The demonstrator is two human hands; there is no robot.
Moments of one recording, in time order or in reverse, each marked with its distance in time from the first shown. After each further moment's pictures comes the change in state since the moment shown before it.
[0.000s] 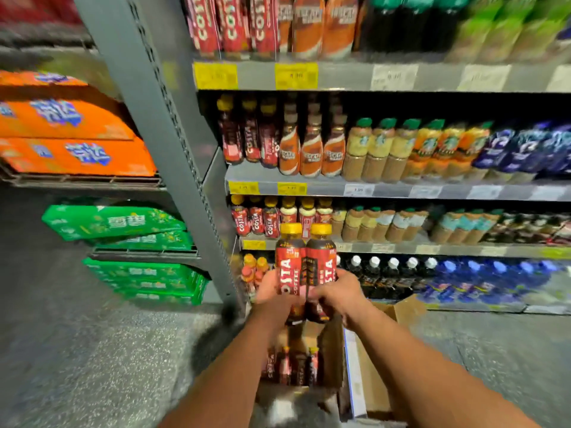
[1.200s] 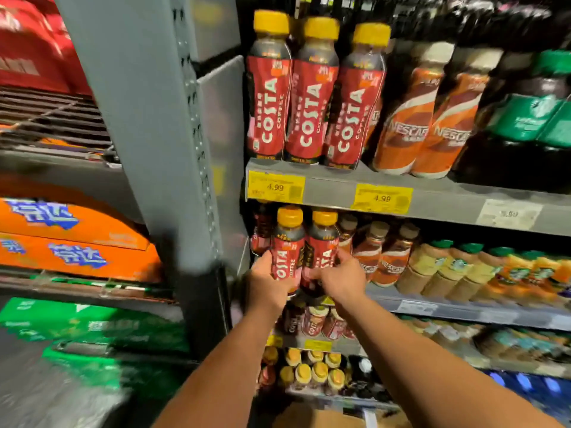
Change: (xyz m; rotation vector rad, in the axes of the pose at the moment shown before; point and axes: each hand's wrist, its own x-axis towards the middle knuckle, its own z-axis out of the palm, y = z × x) left_hand 0.233 0.163 -0.096 -0.024 0.239 0.322; right_hand 0.161 -0.241 0.082 -0.174 0.240 -0.348
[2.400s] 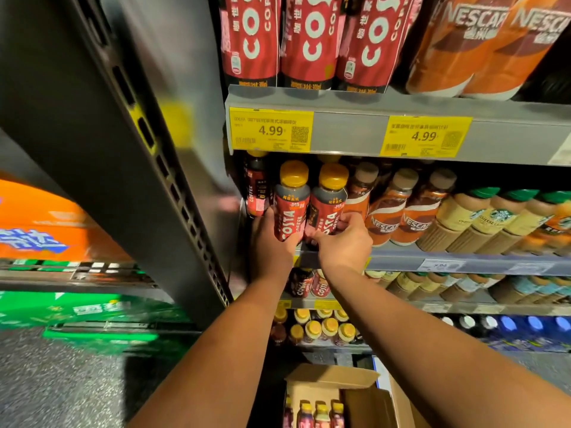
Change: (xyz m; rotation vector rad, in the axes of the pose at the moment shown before) left_hand 0.049 -0.050 0.016 0.352 0.016 0.048; right_hand 0.031 0.035 0.055 -0.084 0.366 0.100
